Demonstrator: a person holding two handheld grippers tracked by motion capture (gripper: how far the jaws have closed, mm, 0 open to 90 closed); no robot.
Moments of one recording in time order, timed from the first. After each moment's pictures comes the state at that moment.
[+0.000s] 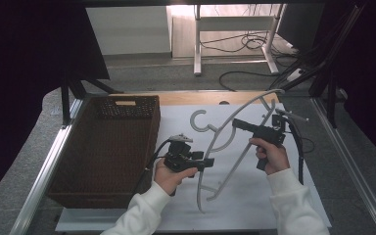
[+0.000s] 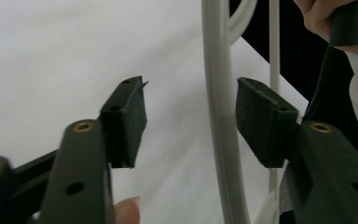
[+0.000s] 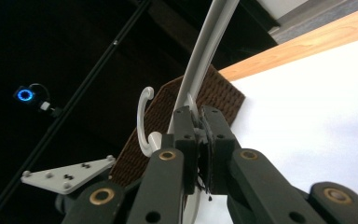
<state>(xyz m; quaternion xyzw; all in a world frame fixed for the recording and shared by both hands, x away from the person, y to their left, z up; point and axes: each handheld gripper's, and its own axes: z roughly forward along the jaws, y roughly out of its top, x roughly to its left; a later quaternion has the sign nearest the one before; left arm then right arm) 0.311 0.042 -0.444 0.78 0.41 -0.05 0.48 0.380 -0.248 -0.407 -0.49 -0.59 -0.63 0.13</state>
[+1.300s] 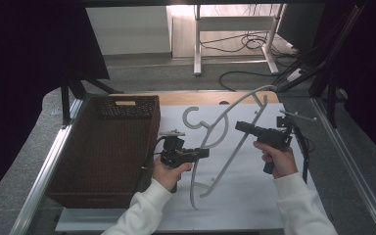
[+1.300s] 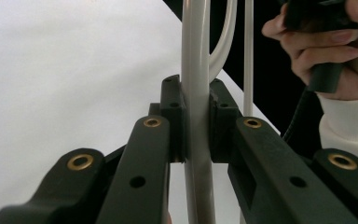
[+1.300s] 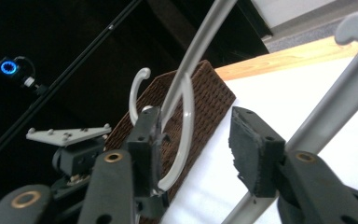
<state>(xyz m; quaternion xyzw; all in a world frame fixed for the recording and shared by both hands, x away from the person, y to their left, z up) 0.316 0.058 -0.439 0.73 0.43 -0.07 0.53 0.363 -0.258 -0.391 -0.45 -0.63 -0.62 0.07</state>
